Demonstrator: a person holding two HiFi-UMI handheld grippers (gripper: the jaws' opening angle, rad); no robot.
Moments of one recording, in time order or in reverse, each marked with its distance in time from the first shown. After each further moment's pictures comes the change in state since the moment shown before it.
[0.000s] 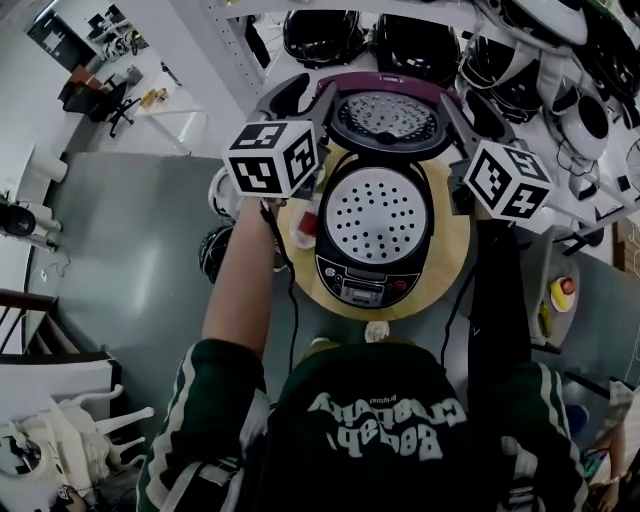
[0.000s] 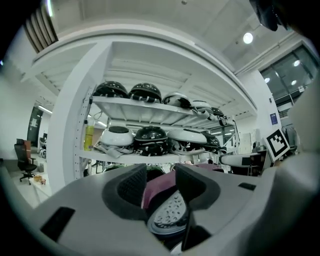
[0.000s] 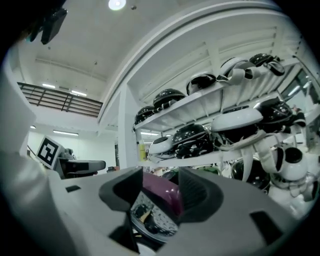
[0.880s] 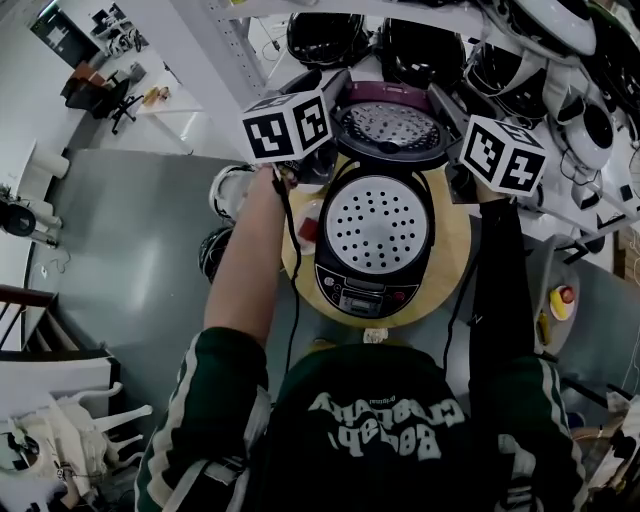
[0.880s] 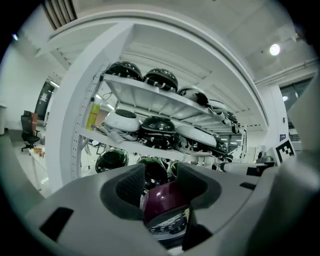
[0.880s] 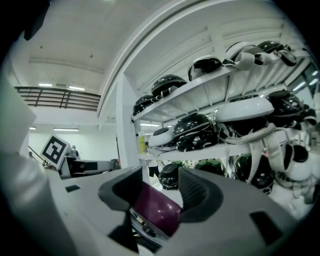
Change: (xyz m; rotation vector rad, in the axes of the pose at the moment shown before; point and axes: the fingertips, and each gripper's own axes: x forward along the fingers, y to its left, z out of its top) left arm 0.057 0.020 -0.017 -0.213 0.091 0.020; right arm 0.051 -0.007 -0.003 0.016 0.118 0.026
